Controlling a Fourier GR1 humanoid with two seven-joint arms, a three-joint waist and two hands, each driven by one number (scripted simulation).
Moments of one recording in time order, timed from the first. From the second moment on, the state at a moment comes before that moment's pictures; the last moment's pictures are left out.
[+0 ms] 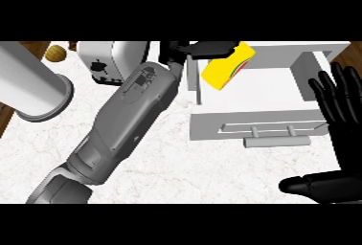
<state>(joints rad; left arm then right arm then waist) -1.18 0.00 -0.22 -0.70 0.39 0.39 -0.28 -0.10 -0.11 -0.11 -2.03 -0.18 0.17 0.14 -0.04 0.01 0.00</state>
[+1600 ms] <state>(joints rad) -1.31 0.00 -0.58 -0.46 0.70 0.47 -0.39 -0.17 -0.08 -0.08 -1.99 -0.24 0.20 0.13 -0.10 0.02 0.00</state>
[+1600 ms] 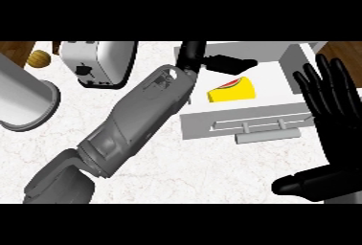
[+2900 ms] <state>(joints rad) -0.83 0.31 -0.42 -1.10 0.81 0.43 -0.33 -0.03 -0.27 -0.06 -2.09 -0.08 0.39 0.16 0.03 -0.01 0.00</state>
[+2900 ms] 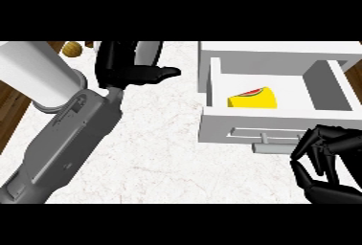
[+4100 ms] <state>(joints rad) -0.21 0.58 -0.21 -1.49 0.86 0.13 -0.36 -0.22 -0.27 0.23 -1.47 0.71 0.15 -0.19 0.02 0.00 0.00</state>
